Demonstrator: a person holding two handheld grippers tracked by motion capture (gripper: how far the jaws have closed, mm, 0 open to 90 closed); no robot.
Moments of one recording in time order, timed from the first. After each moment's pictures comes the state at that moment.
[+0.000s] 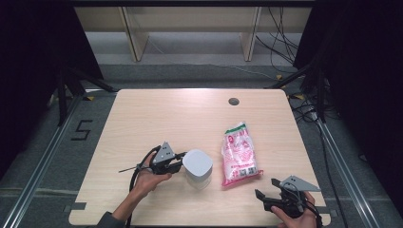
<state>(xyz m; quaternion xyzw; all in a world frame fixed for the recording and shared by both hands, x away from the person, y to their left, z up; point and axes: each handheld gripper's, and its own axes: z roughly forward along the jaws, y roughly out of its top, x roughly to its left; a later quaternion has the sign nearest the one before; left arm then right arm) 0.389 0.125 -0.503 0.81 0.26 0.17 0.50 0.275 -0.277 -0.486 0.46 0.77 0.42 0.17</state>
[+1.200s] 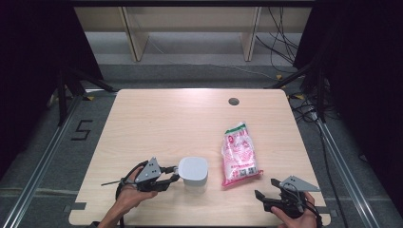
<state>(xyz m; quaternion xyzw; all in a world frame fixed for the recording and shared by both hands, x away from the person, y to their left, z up) 0.338 0.158 -0.500 0.82 0.21 0.15 0.52 0.276 -0.279 -0.485 0.44 0.78 0.42 0.18</state>
